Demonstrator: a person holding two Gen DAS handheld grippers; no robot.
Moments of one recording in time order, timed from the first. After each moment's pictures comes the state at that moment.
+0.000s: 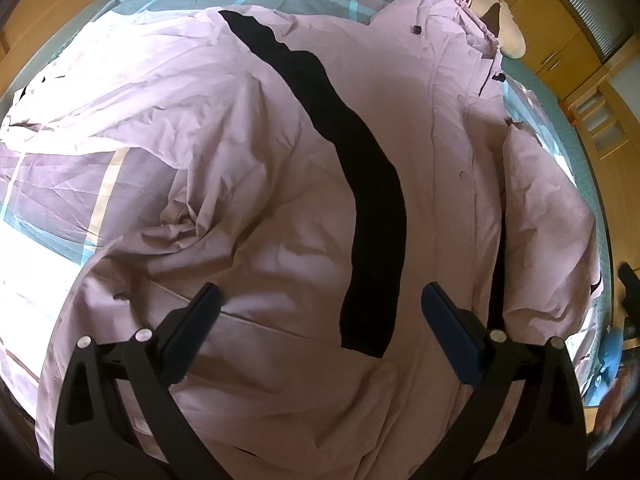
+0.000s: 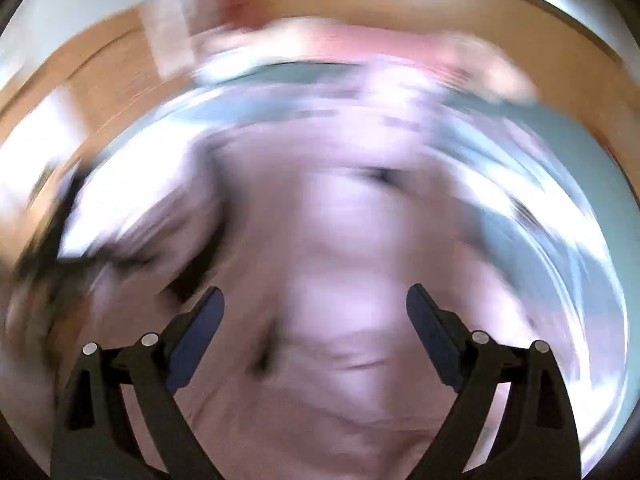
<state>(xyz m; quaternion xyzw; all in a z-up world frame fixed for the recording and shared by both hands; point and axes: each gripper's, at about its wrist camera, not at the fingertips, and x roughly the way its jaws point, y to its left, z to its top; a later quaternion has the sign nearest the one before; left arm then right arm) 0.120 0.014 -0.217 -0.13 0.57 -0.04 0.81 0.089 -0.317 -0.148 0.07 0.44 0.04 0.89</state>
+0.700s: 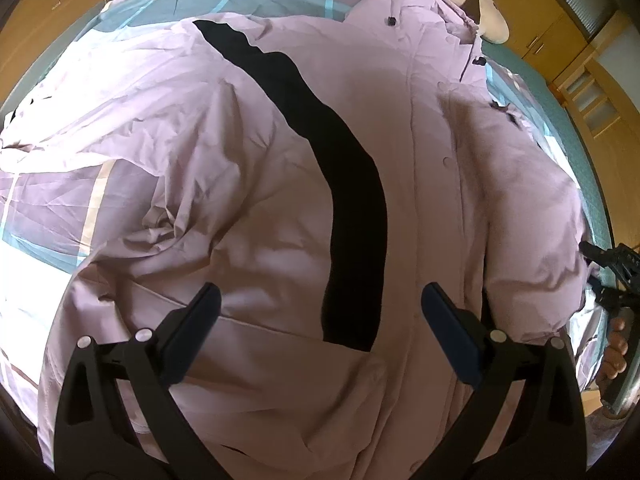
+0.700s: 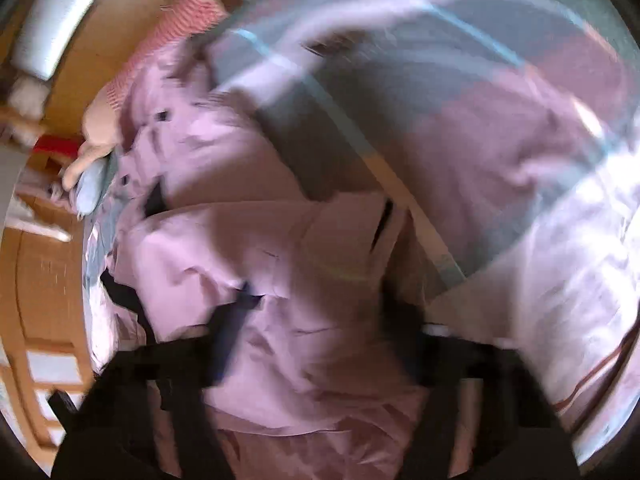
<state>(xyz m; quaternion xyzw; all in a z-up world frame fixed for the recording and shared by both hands) 0.117 -0.003 -0.214 -0.10 0.57 -0.06 0.81 0.100 -0.408 -0.204 0.32 0.49 -0.04 0.81</state>
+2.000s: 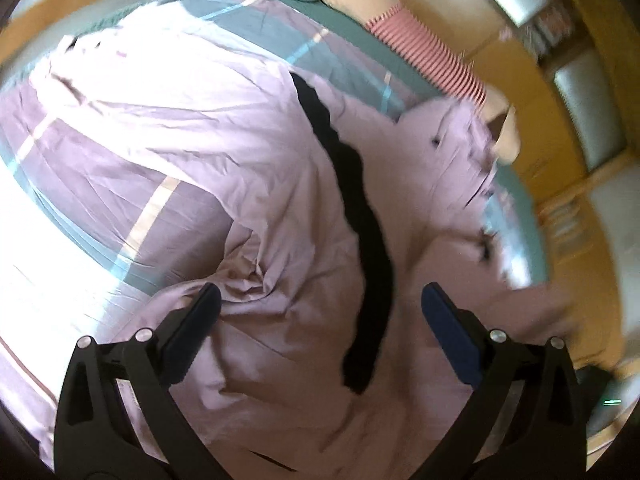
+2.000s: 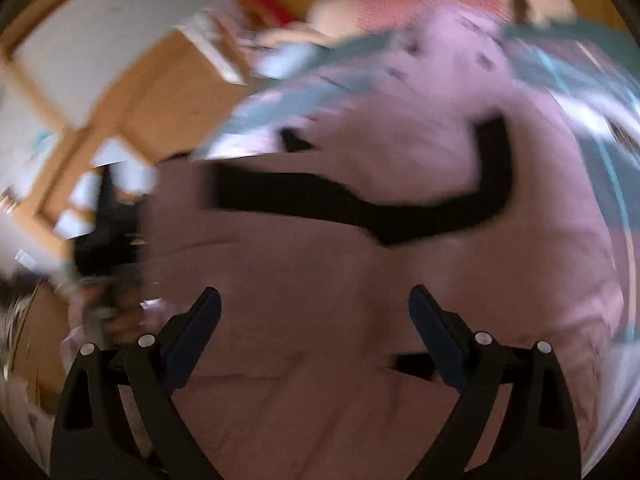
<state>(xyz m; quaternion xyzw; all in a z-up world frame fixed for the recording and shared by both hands) 0.107 0.110 -0.178 -0.31 0.48 -0.02 0.82 0.078 -0.219 -0.173 0.16 0.48 0.24 0.83</state>
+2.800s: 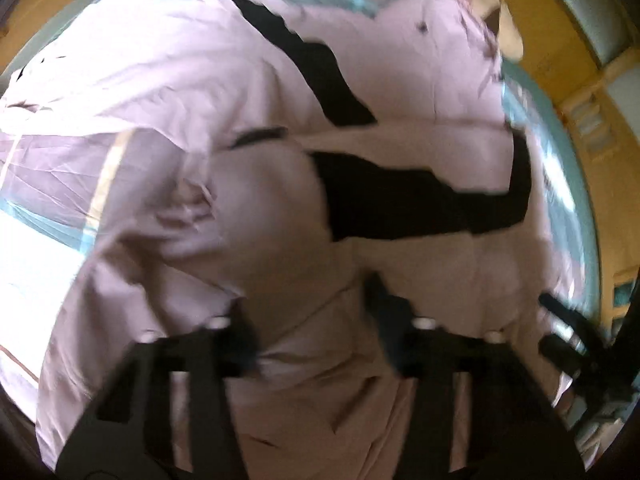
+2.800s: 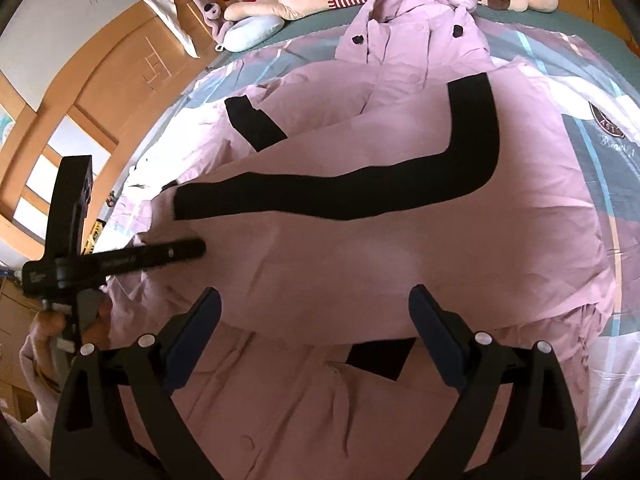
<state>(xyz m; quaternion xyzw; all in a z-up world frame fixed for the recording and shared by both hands) 0.113 0.039 -0.218 -0.18 0.57 -0.06 0.80 0.087 -0.215 -0.193 0.11 0.50 0.22 0.83</state>
